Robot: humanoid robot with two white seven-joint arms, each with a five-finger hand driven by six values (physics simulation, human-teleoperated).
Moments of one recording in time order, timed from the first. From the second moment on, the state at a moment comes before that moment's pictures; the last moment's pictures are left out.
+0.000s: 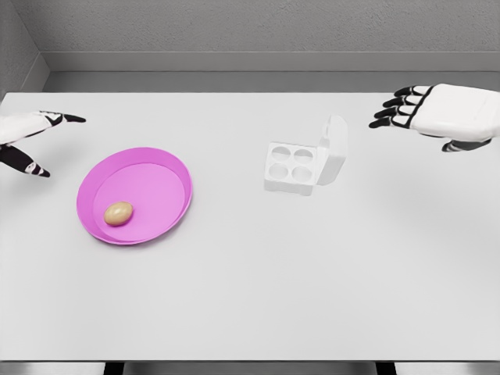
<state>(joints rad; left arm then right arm) -0.69 0.84 -0.54 -0.95 -0.22 -0.61 -0.52 -0.67 -1.02 0.49 -1.65 0.43 -0.61 0.61</state>
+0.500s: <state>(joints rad) -0.75 0.89 -0.75 -1.19 -0.22 -0.61 -0.54 -0.62 -1.03 0.53 -1.63 0.44 -0.61 0.61</state>
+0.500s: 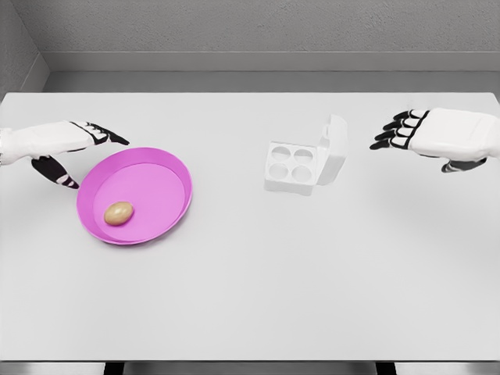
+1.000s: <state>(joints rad) -0.76 0.90 -0.87 -1.27 -0.22 -0.61 -0.55 -0.65 -0.99 0.62 -1.55 0.45 -0.61 0.61</state>
